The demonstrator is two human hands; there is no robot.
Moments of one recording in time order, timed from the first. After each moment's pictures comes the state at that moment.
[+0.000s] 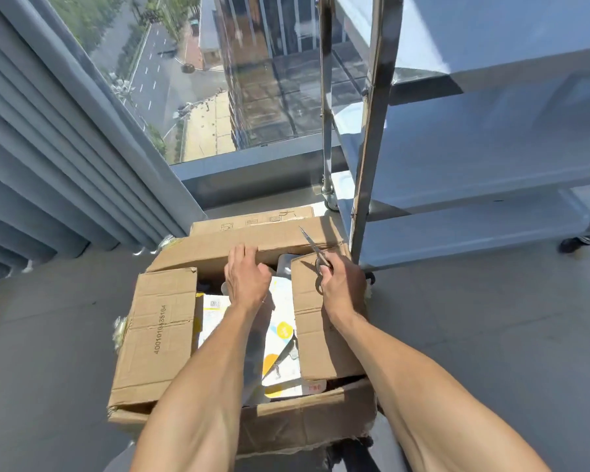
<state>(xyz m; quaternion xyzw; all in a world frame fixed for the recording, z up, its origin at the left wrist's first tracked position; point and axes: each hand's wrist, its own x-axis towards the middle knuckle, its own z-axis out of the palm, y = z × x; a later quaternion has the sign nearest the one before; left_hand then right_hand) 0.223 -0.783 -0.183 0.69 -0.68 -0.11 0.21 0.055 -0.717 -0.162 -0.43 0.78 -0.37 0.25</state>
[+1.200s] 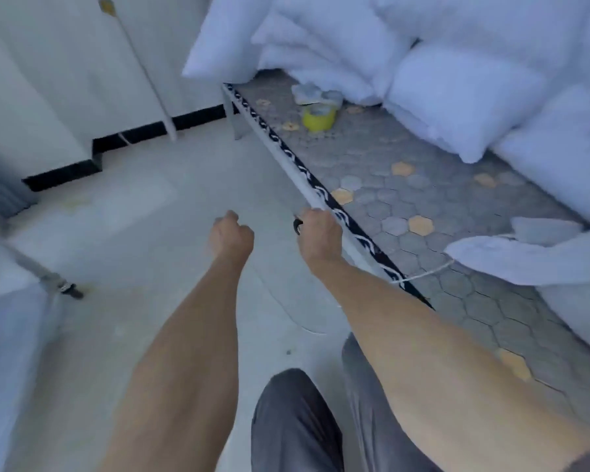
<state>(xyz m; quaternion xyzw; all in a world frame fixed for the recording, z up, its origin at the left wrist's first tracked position) -0.249 -0.247 -0.054 -0.02 -0.96 -0.28 -0.04 -0.158 -0.101 -0.043 0.22 0.95 -0.18 -0.14</state>
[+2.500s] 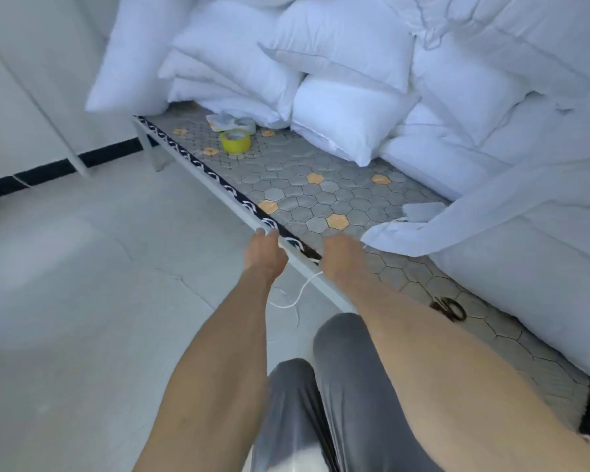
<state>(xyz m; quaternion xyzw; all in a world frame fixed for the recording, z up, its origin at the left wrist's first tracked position) -0.141 -0.131 -0.055 -0.30 -0.94 -0.17 -0.05 -0.023 -0.021 -0.027 0.31 0.95 -0.04 0.02</state>
